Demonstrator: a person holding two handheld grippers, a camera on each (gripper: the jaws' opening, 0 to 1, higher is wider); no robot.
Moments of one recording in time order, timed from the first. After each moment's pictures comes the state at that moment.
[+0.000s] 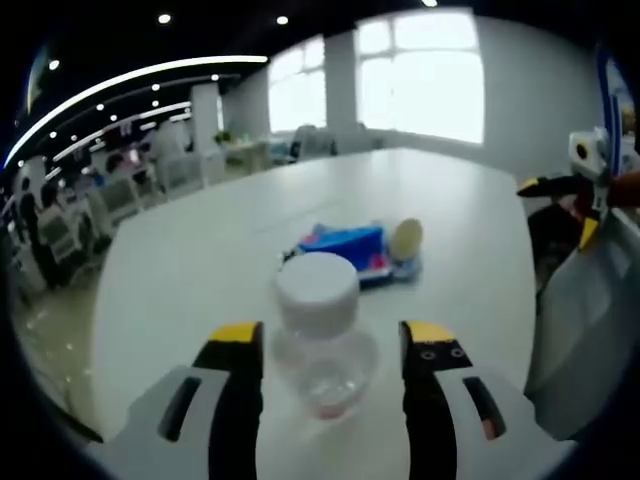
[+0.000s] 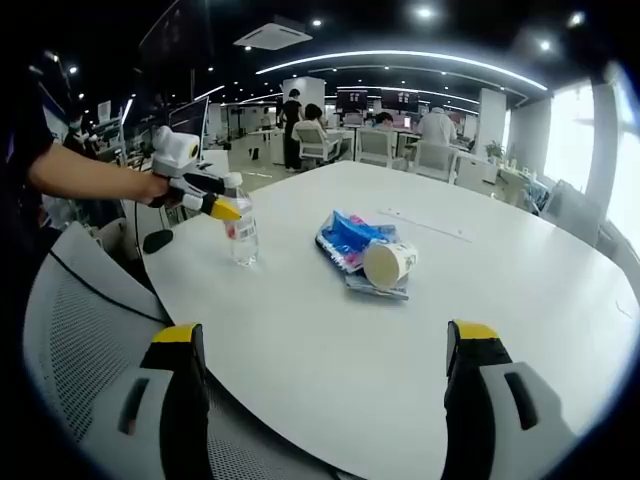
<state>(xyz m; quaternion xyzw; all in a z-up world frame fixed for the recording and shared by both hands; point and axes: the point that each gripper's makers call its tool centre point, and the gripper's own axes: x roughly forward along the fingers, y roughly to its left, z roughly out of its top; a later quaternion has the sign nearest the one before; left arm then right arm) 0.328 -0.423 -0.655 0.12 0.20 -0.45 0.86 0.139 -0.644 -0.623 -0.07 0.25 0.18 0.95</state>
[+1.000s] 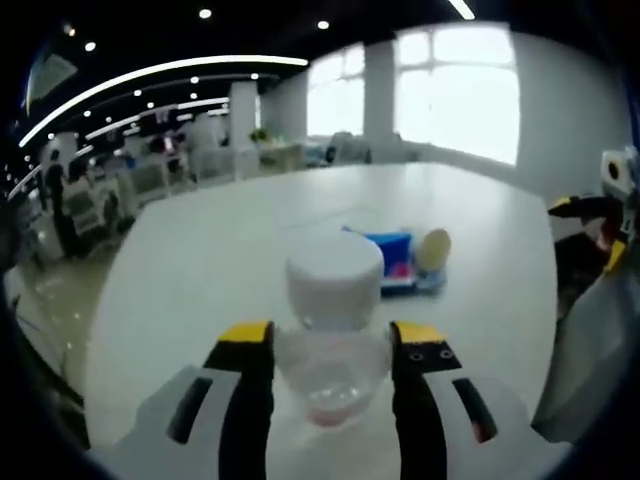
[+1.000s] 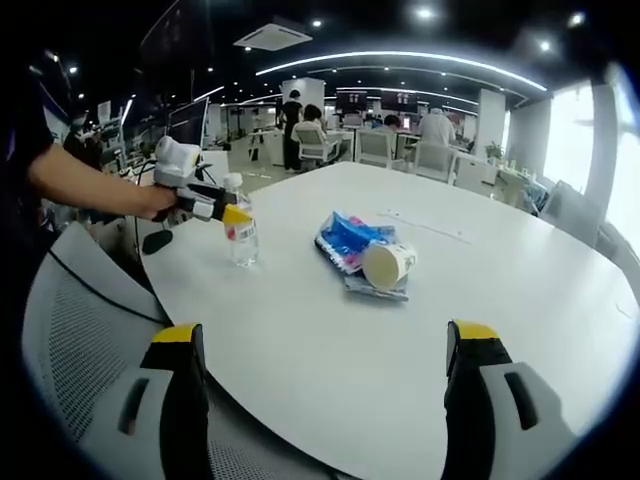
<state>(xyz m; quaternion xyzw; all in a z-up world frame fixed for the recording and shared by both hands) 0.341 -0.421 -0.664 0.08 0.20 -0.39 0.89 0.141 -0.645 -0.621 -0.08 0.24 0.17 0.95</state>
